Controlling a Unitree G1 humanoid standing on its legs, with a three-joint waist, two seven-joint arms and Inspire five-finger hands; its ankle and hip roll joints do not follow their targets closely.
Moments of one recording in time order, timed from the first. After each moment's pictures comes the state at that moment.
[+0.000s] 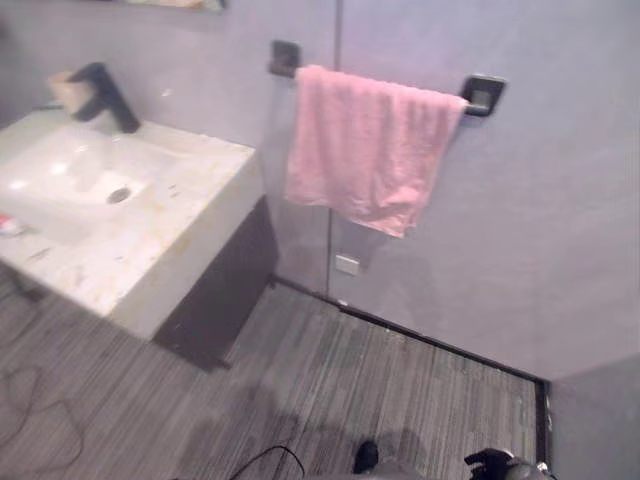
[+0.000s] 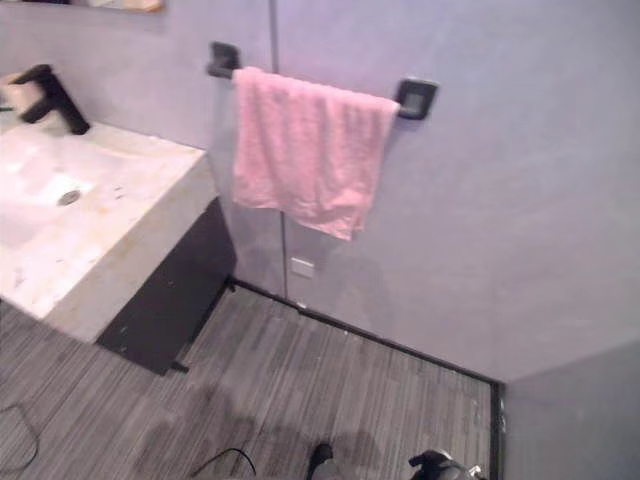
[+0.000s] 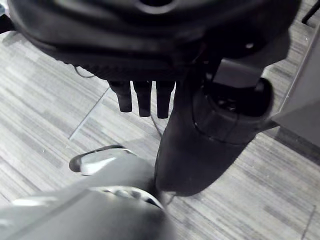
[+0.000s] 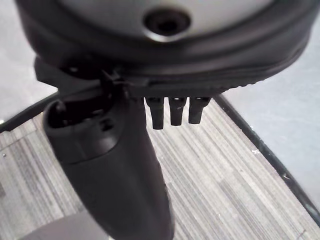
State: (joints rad) left arm -0.09 0.29 -0.11 1.34 -0.30 0.12 0.05; right arm -0.04 -0.41 0.39 1.14 -0.07 0.17 0.07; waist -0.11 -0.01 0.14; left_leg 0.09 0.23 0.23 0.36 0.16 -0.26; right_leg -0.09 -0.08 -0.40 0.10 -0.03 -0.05
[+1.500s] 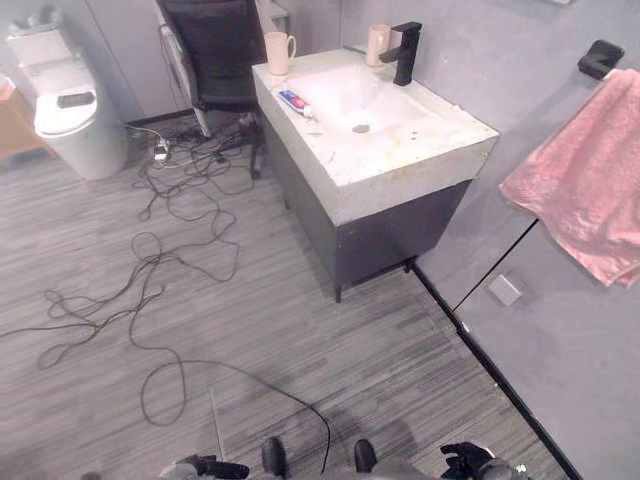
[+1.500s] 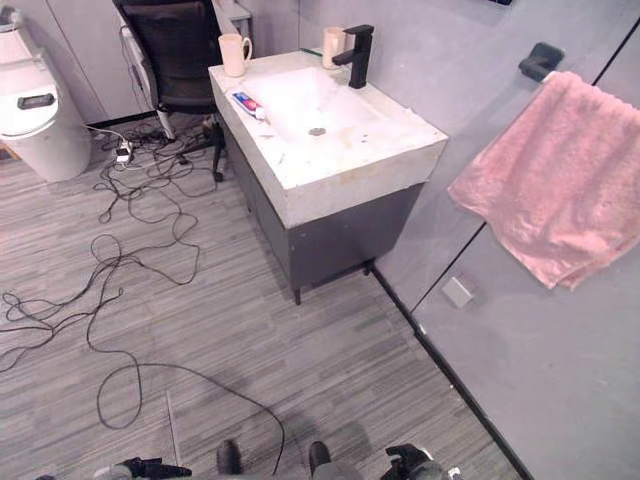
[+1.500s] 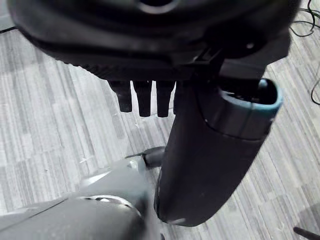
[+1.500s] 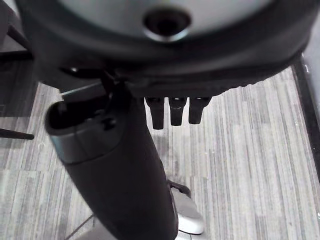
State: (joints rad) left arm -0.12 0.27 -0.18 1.31 -0.32 0.14 0.05; right arm -0.08 -0.34 0.35 1.17 -0.03 0.07 0.00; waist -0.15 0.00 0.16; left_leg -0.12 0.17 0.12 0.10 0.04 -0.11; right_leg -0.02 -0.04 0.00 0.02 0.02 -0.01
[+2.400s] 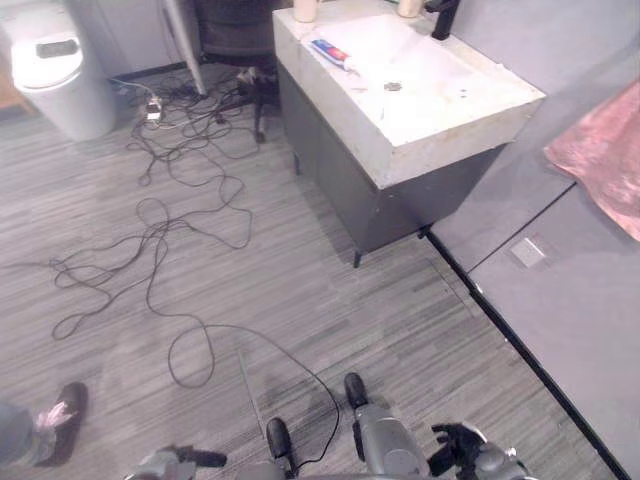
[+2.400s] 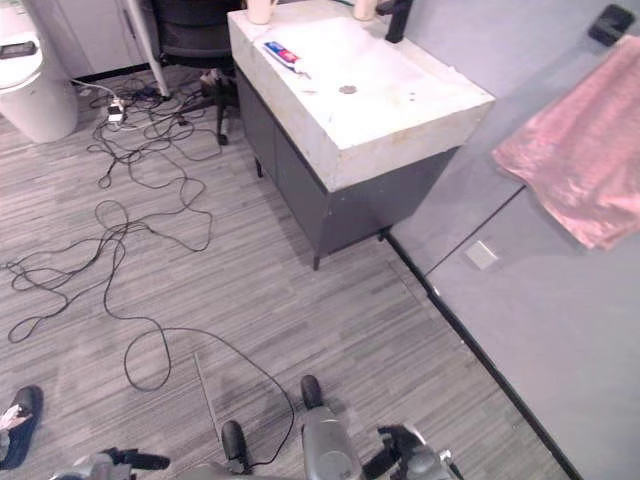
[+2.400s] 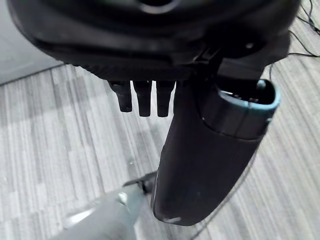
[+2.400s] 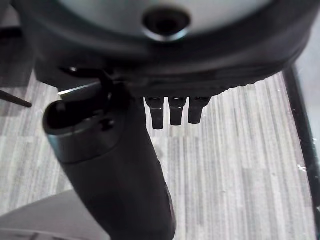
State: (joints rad) left arm -0.15 0.32 -0.14 1.30 -0.34 0.12 0.06; right arm -0.08 -0.31 0.32 1.19 -0.07 0.03 0.00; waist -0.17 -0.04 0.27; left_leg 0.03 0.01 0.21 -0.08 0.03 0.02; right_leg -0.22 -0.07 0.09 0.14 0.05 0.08
